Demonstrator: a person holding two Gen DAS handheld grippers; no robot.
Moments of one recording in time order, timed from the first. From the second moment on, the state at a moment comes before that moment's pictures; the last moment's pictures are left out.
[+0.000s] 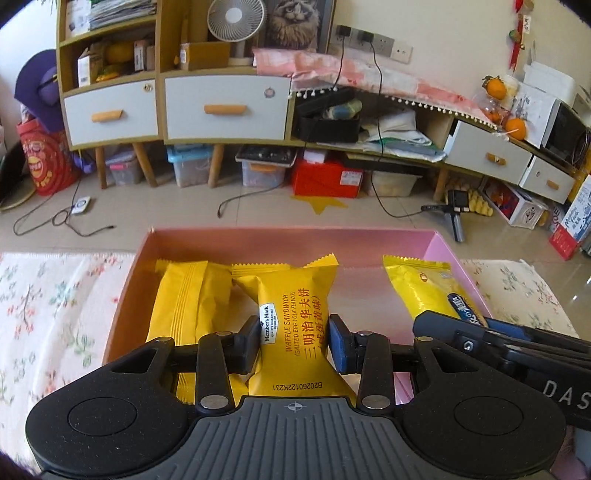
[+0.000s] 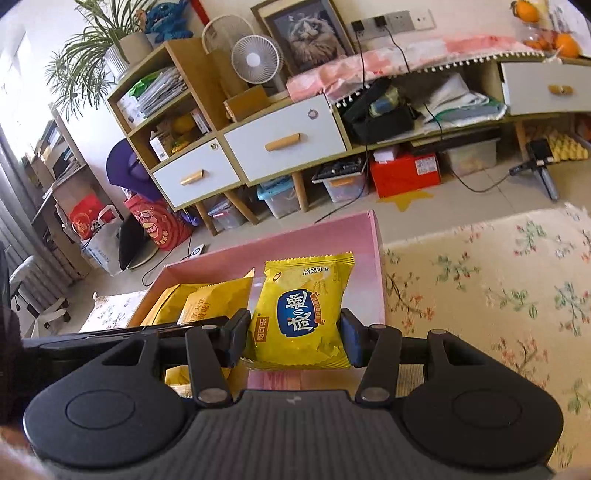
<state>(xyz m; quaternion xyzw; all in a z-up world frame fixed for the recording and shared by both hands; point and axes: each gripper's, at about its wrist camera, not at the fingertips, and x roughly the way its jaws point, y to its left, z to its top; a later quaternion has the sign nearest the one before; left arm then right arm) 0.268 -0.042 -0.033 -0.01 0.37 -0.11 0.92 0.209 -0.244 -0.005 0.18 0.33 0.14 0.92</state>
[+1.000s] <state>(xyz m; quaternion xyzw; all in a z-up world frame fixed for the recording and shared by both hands) 0.176 -0.036 0.025 0.03 0.33 -0.14 0.93 0.155 -0.253 0.049 0.17 0.31 0.11 0.93</state>
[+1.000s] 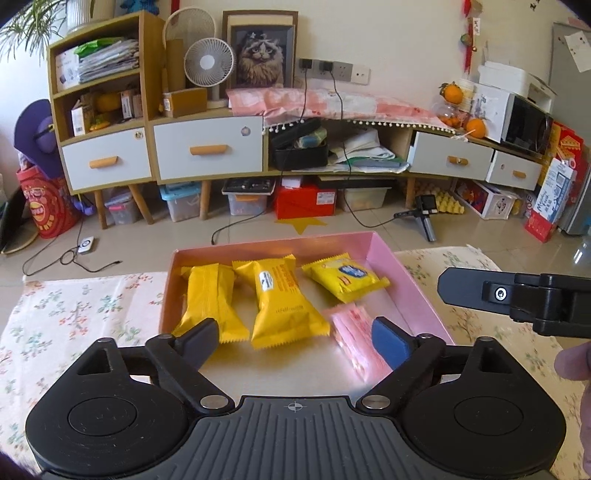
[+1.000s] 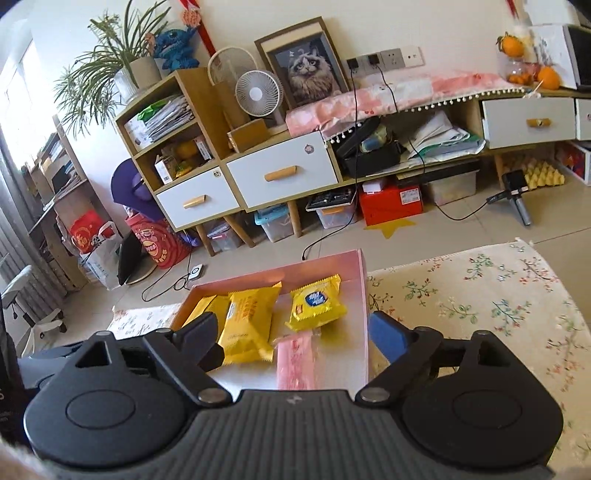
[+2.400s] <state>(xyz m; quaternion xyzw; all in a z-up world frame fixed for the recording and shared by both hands) 0.032 0.080 -0.029 0.05 0.38 -0.12 0.92 0.016 -0.251 -0.010 0.01 0.37 0.16 0.91</state>
